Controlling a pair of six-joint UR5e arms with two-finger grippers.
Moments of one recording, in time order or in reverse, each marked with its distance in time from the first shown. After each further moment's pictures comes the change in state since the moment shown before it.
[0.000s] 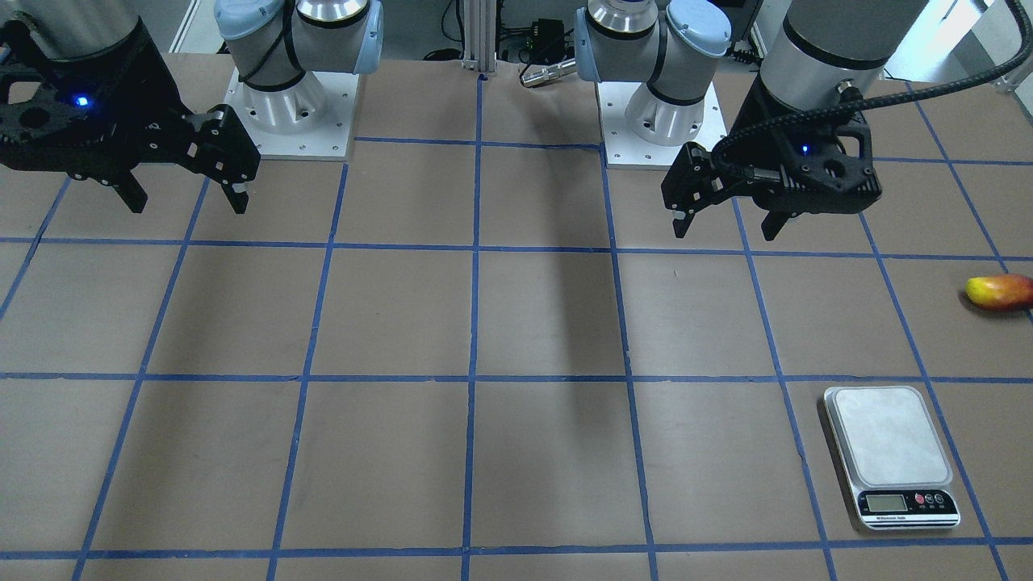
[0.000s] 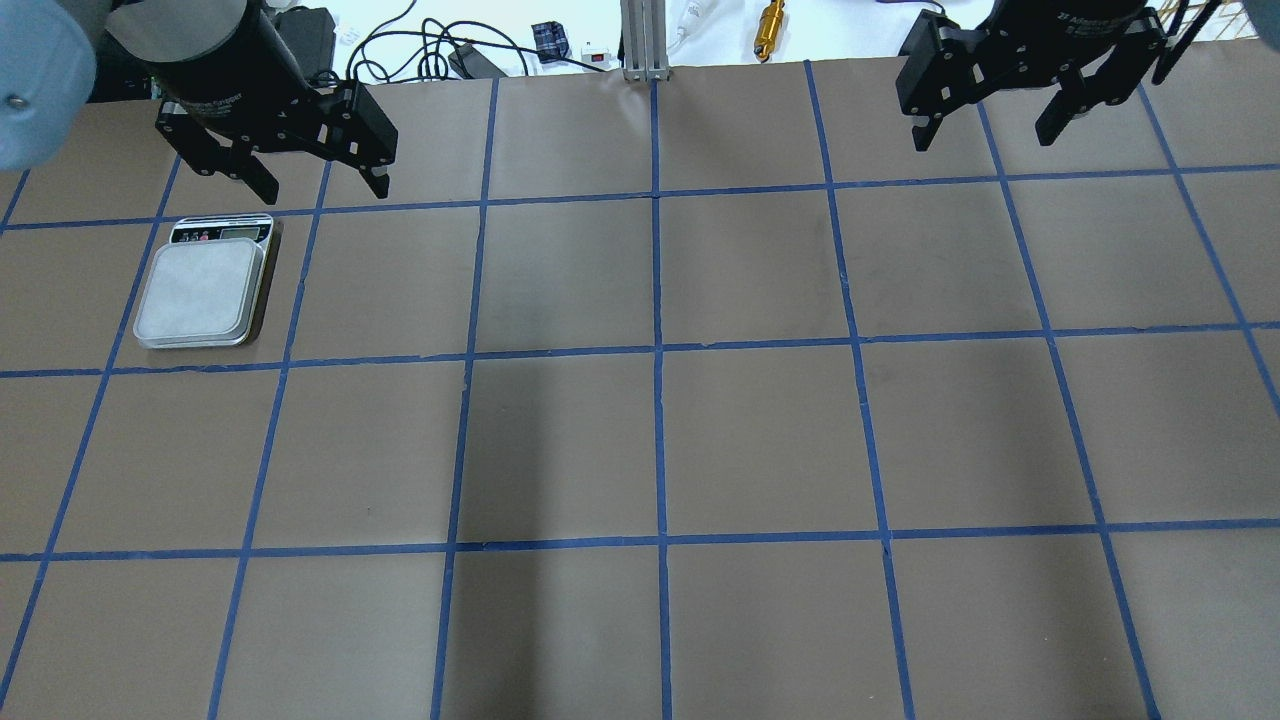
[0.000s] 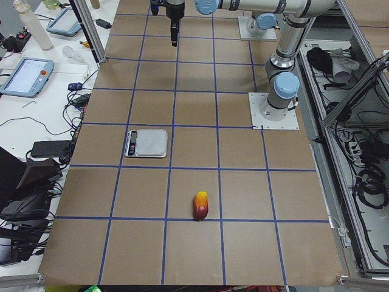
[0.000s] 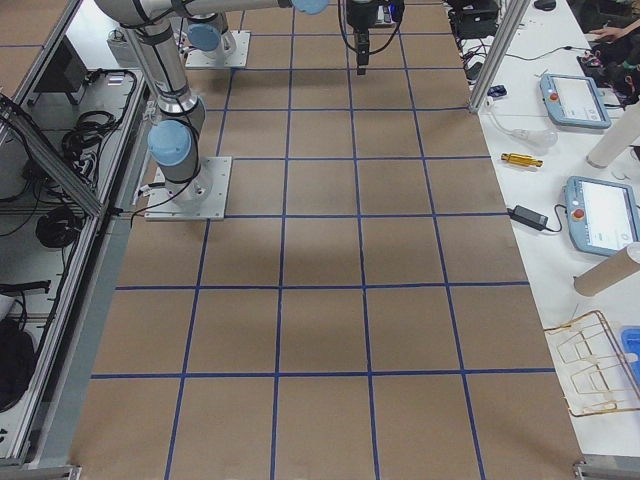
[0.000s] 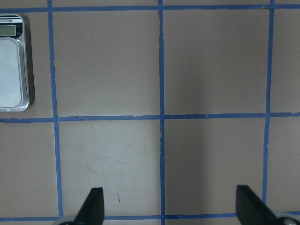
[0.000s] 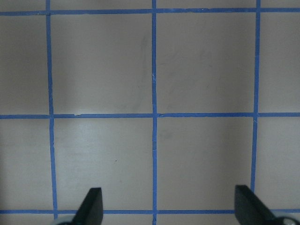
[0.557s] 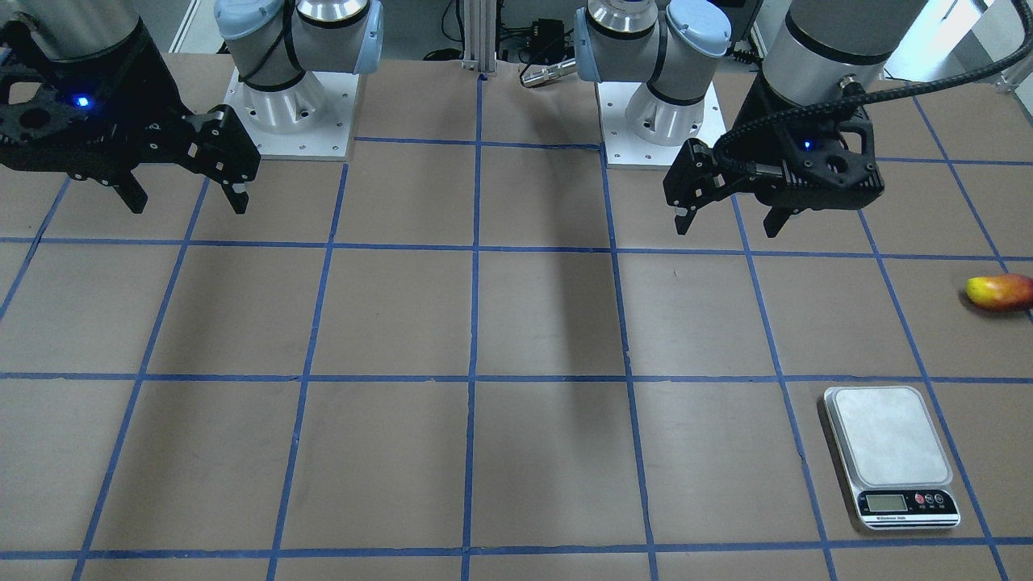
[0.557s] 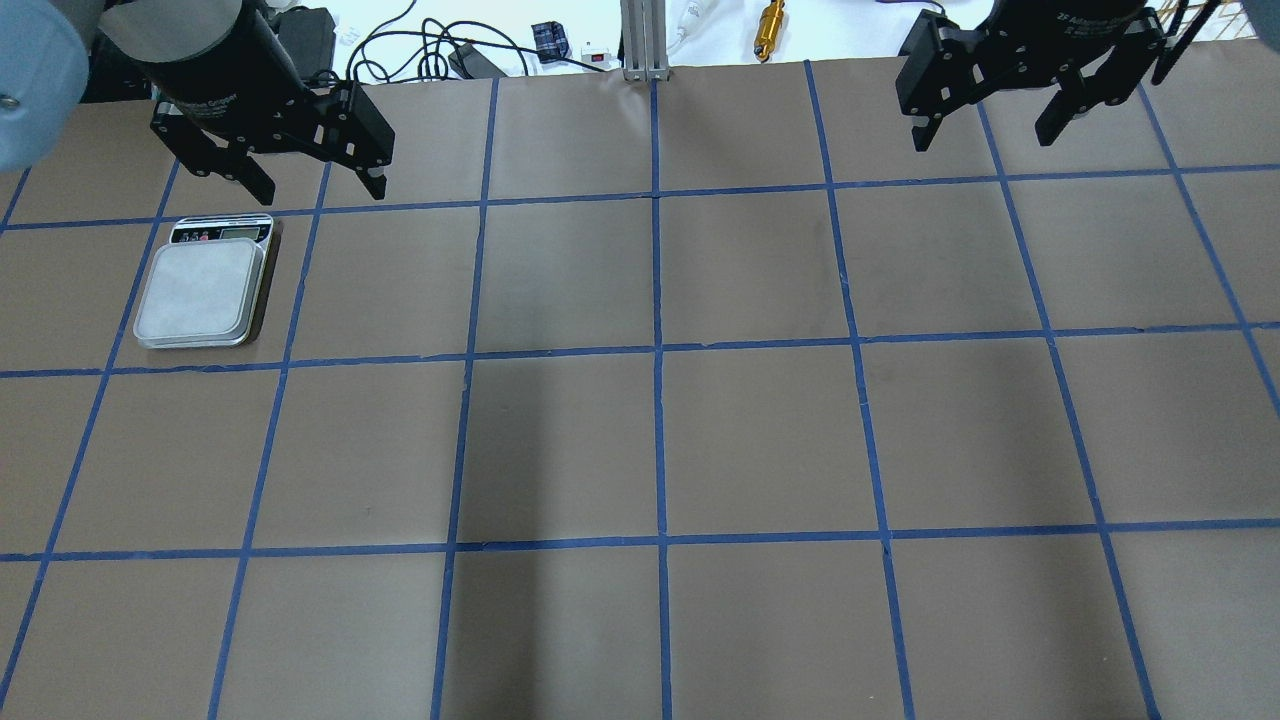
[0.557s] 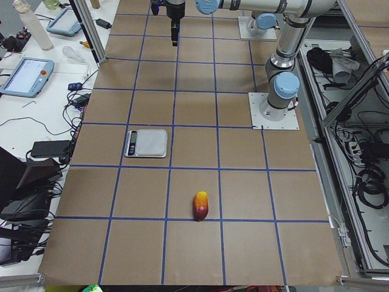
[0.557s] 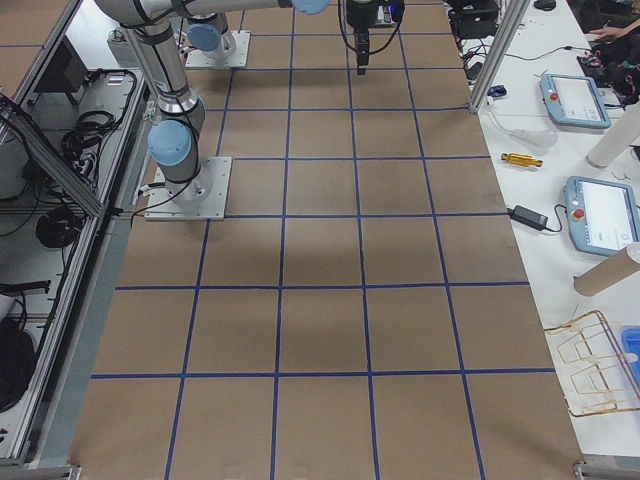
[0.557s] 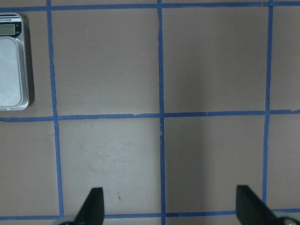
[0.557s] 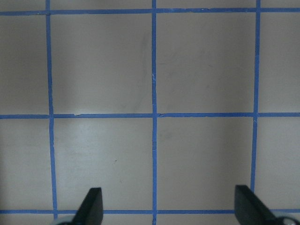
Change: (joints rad) left arm 0.004 0.006 0.000 -0.008 0.002 0.015; right arm 0.000 0.000 0.000 0.000 0.000 0.000
